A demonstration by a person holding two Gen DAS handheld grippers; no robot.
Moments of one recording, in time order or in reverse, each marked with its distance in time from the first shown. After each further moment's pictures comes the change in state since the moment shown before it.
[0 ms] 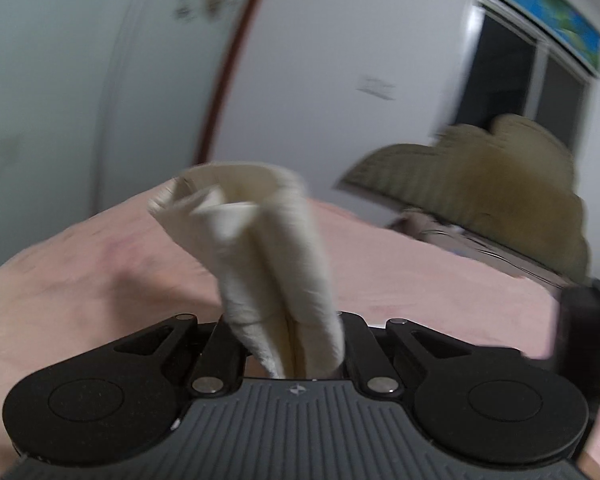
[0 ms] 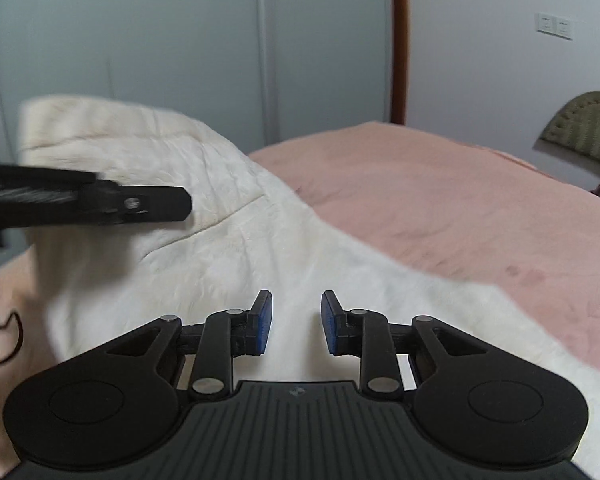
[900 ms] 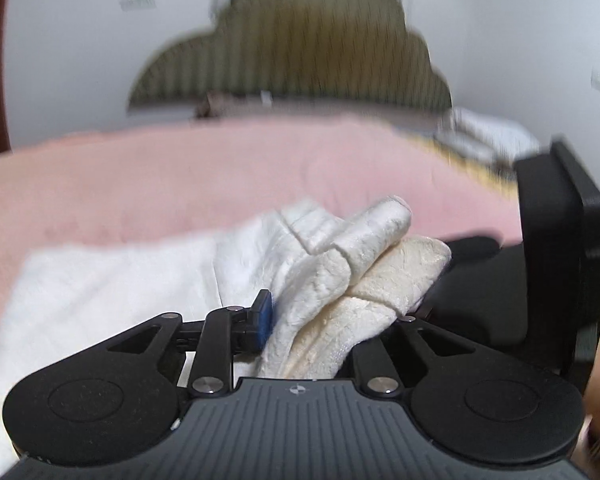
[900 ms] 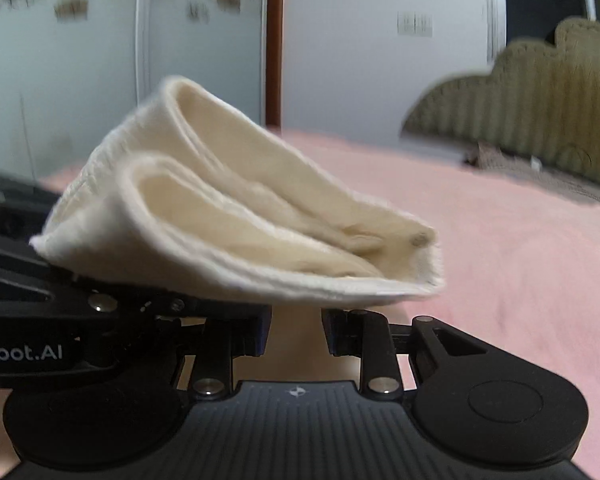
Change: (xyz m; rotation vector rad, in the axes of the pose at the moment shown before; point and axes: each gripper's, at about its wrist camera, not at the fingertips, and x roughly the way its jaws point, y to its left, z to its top) left arm 0.083 -0.261 -0.120 0.415 0.327 -0.366; right arm -0.160 -0.184 -0.094 0.041 0.091 -0.290
